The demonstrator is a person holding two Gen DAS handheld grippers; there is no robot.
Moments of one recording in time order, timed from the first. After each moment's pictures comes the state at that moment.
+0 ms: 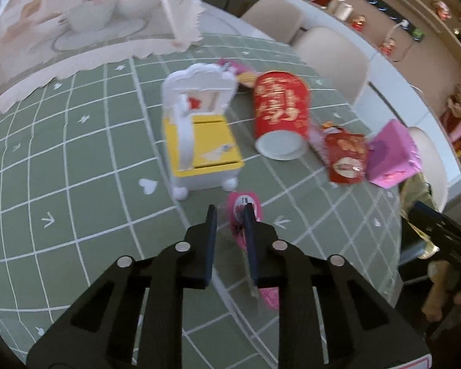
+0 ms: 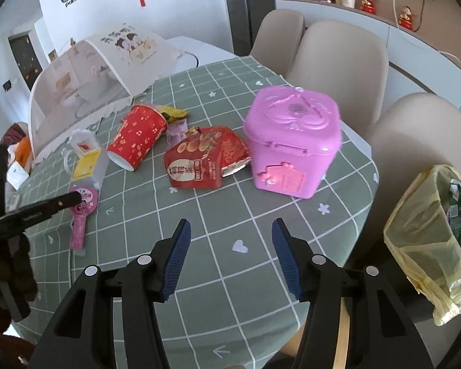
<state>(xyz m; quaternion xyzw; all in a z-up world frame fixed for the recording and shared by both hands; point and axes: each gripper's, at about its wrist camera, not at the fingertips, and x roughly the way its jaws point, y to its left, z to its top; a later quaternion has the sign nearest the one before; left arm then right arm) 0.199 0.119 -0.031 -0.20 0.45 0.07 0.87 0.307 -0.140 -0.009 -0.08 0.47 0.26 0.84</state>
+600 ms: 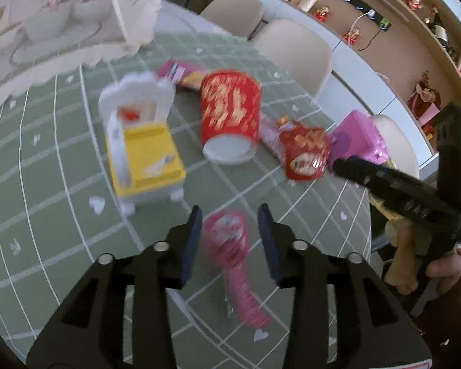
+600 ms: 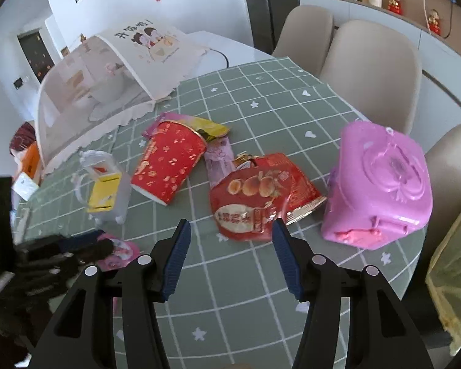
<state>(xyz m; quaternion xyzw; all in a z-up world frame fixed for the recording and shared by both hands) 0.223 0.109 -0.020 -0.21 0.44 -0.02 0.87 0.339 -0.070 -0.008 -0.08 0.47 0.29 0.83</state>
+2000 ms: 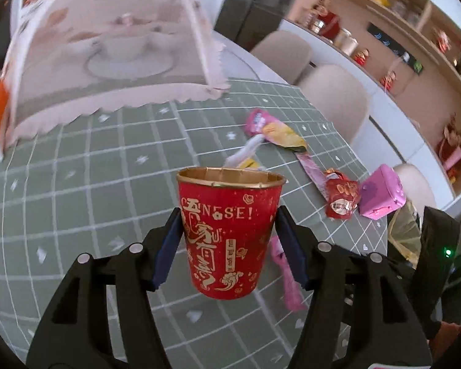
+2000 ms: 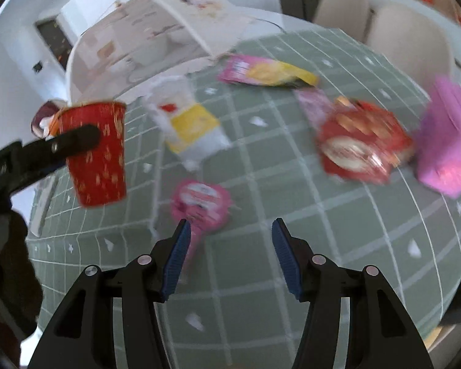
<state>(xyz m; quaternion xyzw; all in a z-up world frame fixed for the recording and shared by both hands) 0.156 0.176 0.021 -0.23 0.39 0.10 0.88 0.251 0.017 -0.036 -0.09 0.50 0.36 0.79</state>
